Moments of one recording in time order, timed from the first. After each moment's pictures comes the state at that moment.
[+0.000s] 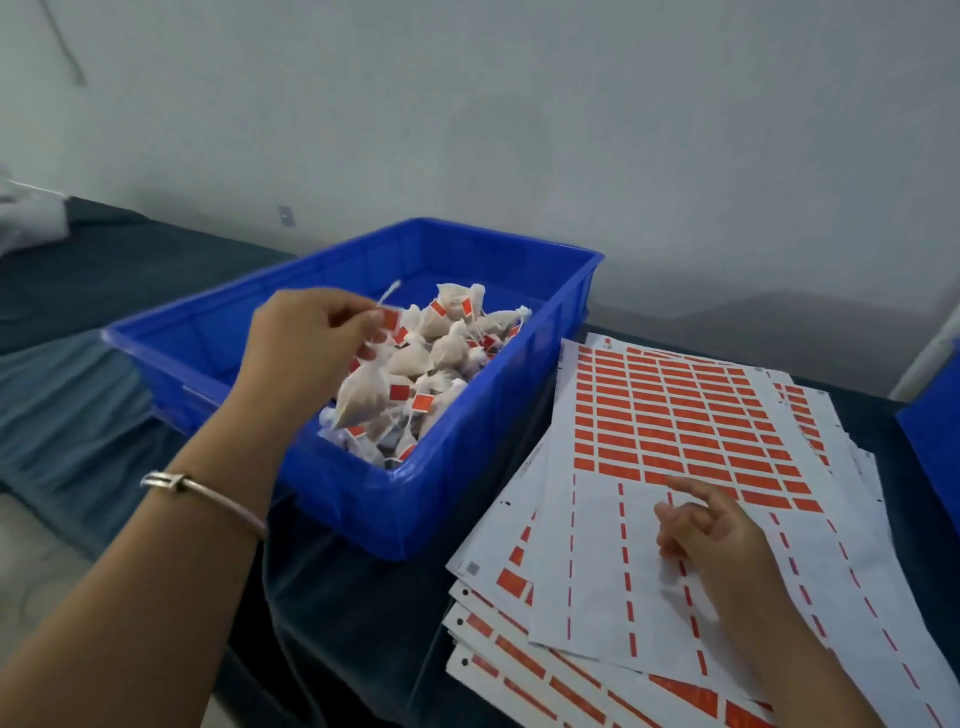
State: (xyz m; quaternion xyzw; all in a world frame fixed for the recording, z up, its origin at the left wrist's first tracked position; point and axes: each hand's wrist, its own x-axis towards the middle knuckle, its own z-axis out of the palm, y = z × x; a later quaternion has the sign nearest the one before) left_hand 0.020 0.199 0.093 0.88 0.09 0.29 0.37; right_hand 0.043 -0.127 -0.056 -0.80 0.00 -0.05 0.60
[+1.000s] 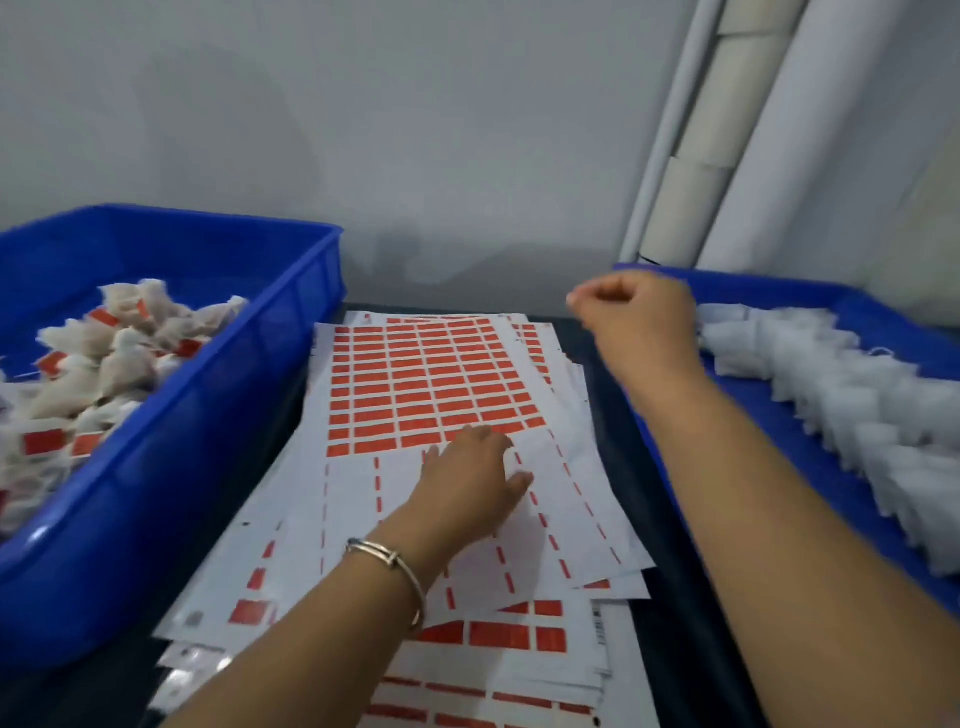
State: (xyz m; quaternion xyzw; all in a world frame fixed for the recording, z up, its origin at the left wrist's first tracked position) left_hand 0.059 -0.095 -0.027 0.95 -0.18 -0.08 0.23; right_hand 0.057 -0.235 0.086 -0.83 0.10 -0.30 0.45
